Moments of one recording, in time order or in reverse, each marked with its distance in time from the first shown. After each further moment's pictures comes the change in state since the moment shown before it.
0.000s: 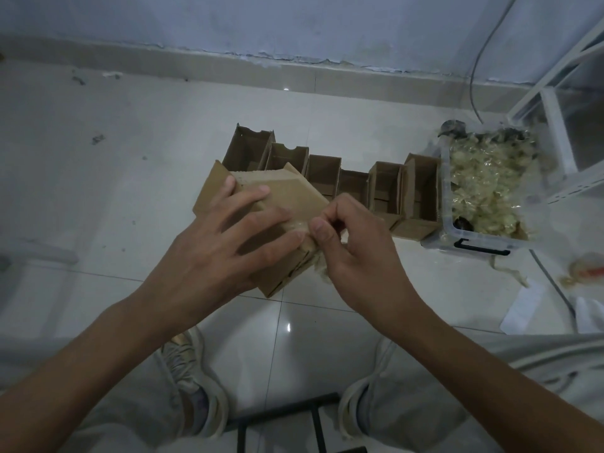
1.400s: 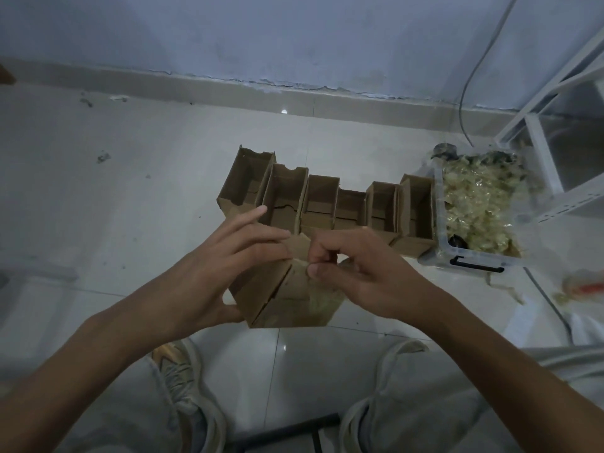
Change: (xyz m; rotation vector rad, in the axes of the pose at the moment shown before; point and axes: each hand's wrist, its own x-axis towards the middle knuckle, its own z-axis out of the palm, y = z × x) left_hand -0.007 -0.015 -0.015 -0.444 -0.211 -0.136; right_hand 0.020 0.008 -0.028 0.014 -0.407 -0.248
